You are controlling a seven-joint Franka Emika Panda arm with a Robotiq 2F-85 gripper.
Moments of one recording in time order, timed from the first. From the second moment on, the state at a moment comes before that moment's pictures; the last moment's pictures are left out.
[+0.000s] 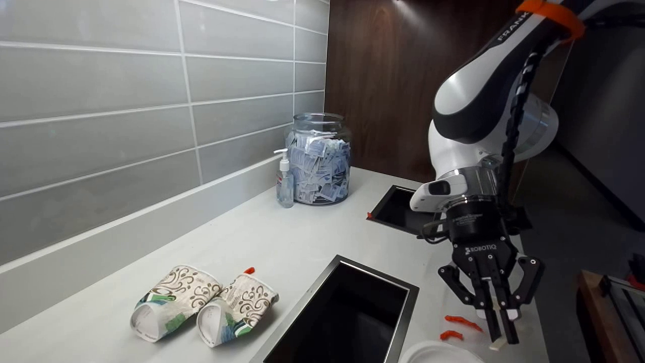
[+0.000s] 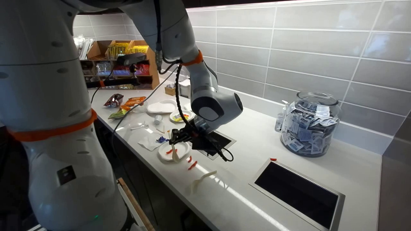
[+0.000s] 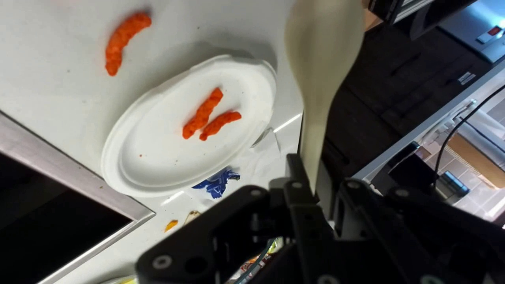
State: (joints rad) arm -0.03 0.08 0.09 -2.56 0.79 1.95 -1.85
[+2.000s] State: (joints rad) arm 0.02 0.25 0.10 -2.43 0.80 2.10 -2.00
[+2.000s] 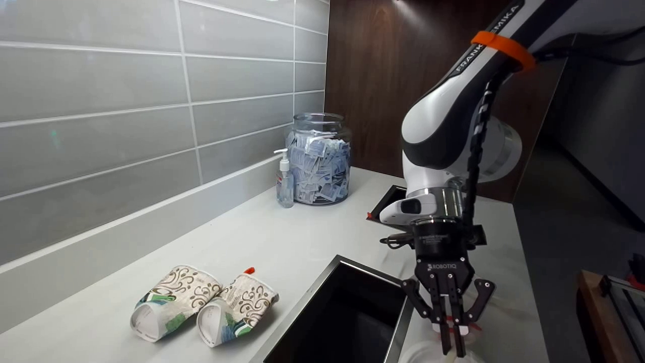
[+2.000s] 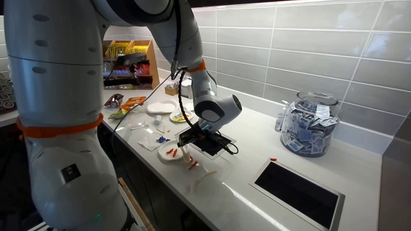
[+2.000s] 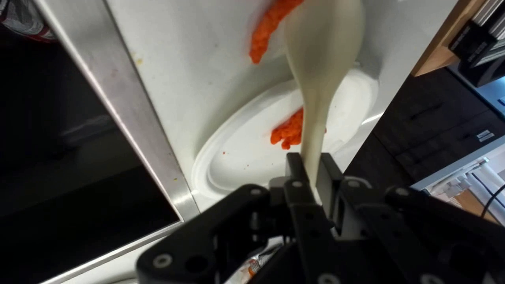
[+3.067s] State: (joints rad) arm 0.03 0.29 0.12 -2.37 0.80 2.18 -2.00
